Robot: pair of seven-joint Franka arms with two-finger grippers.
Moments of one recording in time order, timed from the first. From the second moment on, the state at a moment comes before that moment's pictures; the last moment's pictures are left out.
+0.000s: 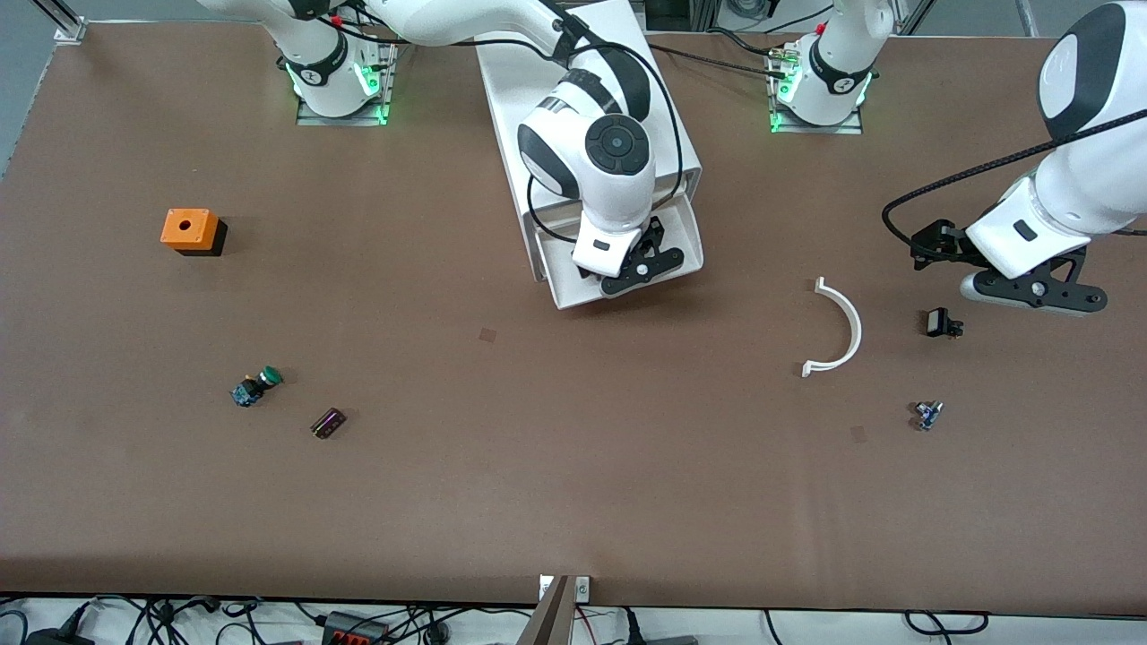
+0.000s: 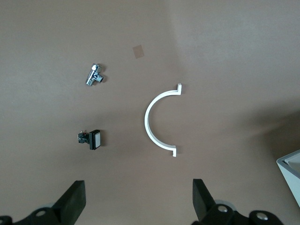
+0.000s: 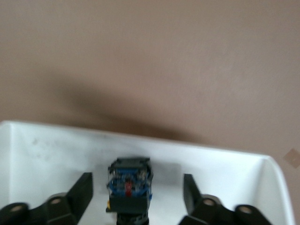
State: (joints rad) left arm 0.09 0.08 -0.17 -1.71 0.08 1.71 0.08; right arm 0.89 0.82 -0.05 -1.06 0.09 1.94 0.42
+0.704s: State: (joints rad) left arm 0.02 0.12 -0.18 -1.73 0.01 1.68 0.02; right arm 0.48 0.74 -0.07 -0.95 0.09 1.78 0.43
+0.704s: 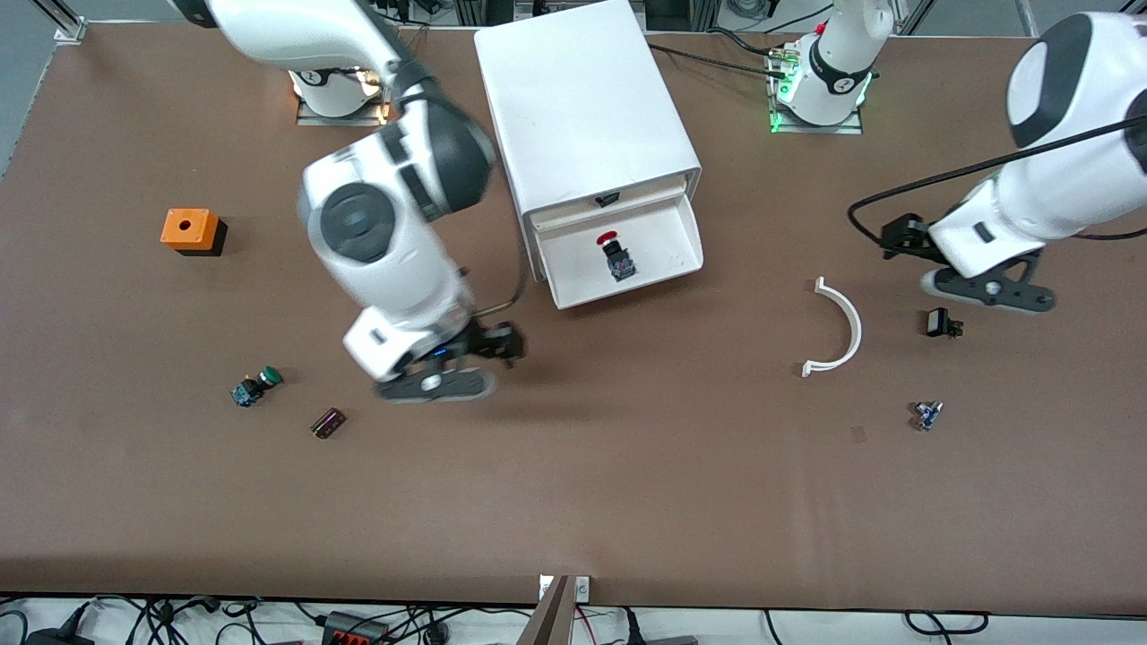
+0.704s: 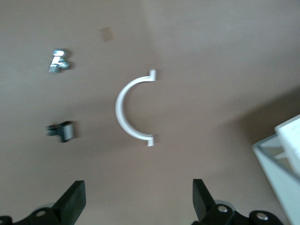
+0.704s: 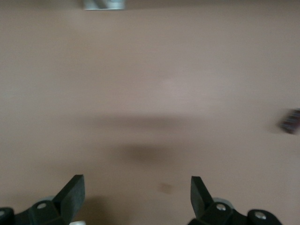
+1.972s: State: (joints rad) left arm -0.42 0.55 -0.19 -1.67 0.00 2.20 -0.87; right arm -0.01 0.32 -0.04 -1.33 0.02 1.56 -0.05
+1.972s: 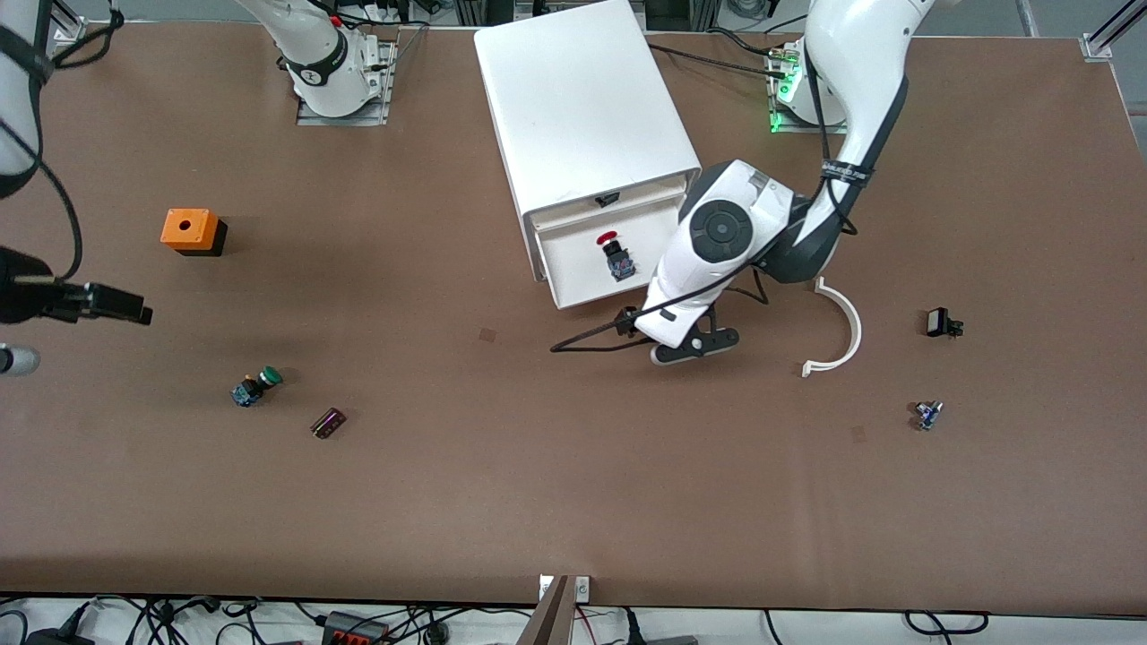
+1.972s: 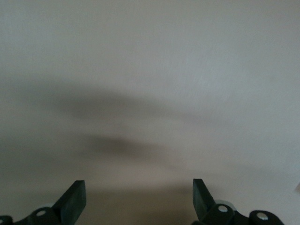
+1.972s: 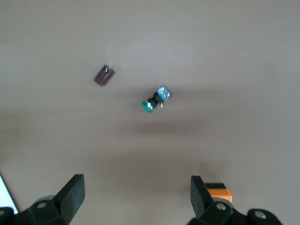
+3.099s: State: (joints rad) left arm -0.47 0.55 -0.28 -1.67 -0.17 1.88 -0.89; right arm -0.01 0.21 -0.06 -1.44 -0.05 1.49 -0.04
